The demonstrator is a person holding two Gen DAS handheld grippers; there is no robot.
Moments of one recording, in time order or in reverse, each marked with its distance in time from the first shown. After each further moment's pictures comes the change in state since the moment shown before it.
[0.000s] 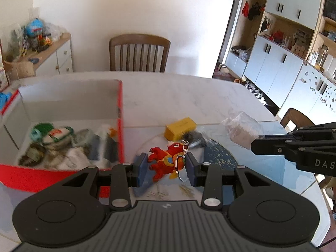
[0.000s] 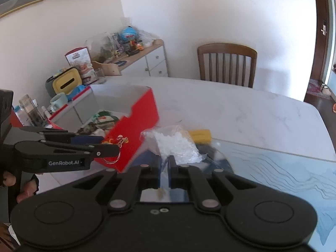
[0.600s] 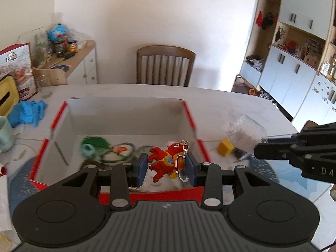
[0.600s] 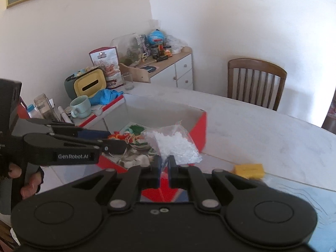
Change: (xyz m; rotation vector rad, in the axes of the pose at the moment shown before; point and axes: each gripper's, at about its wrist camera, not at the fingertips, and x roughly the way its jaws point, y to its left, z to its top) left arm -0.036 0.113 0.020 -0.028 -0.041 0.070; right arm 0.050 0.102 0.045 -0.103 -0.019 0.055
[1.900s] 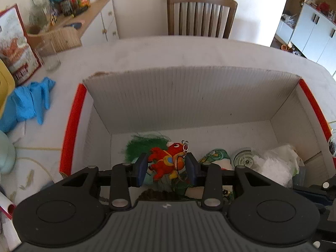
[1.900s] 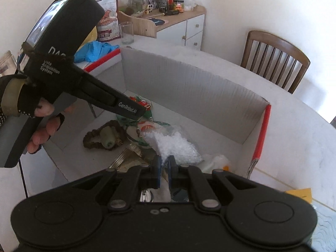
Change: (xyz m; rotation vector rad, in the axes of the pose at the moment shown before) left arm 0.169 0.115 0.041 0.036 0.330 0.120; right arm 0.177 0.056 0.022 -0.084 0.252 -0.075
